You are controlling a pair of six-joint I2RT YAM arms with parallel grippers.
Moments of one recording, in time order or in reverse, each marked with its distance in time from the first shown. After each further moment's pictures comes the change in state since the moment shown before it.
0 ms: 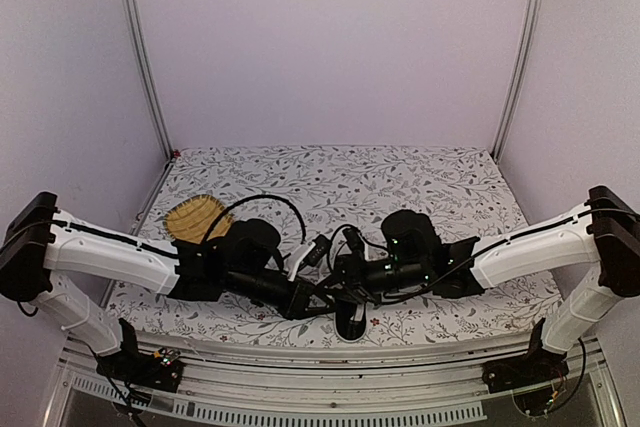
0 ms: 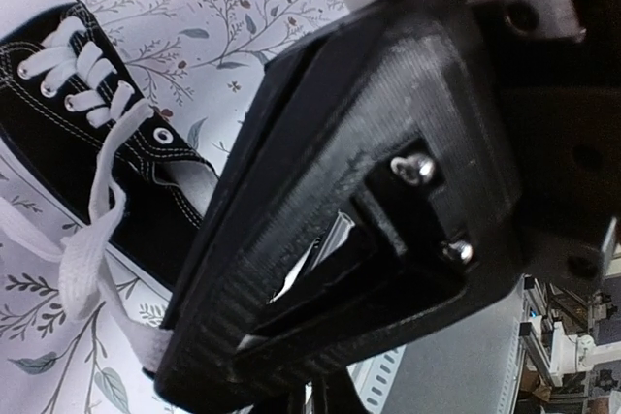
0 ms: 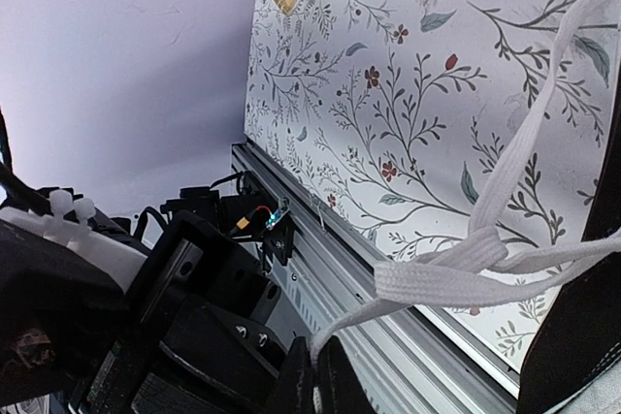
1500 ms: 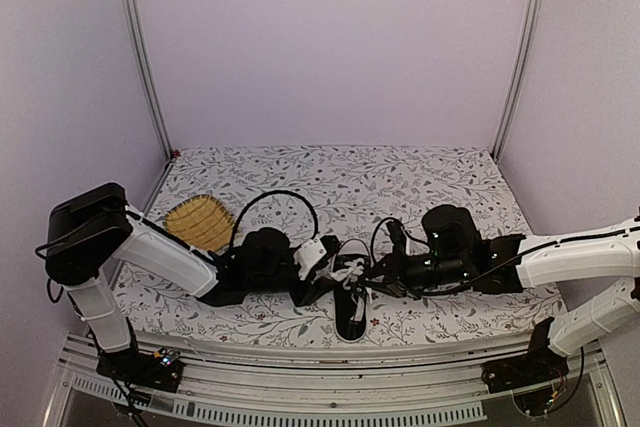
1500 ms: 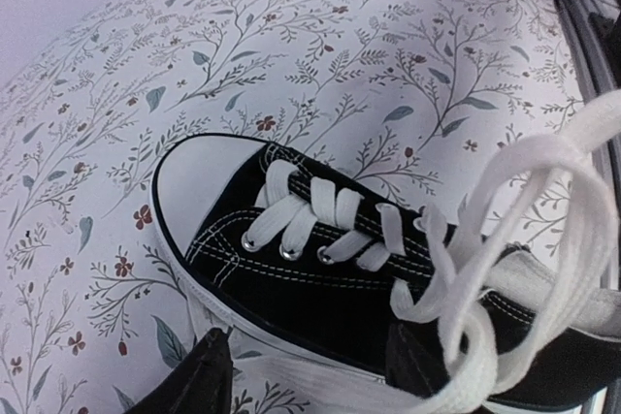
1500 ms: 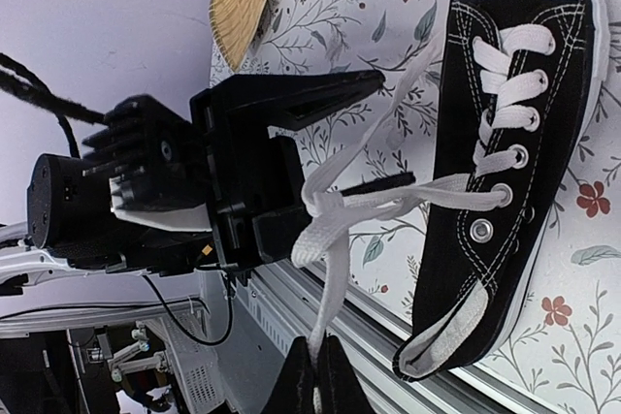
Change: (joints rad) left arm 0.106 0.301 -0.044 0.434 -0.322 0.722; right arm -0.093 -0.277 -0.134 -0.223 0.097 -0.049
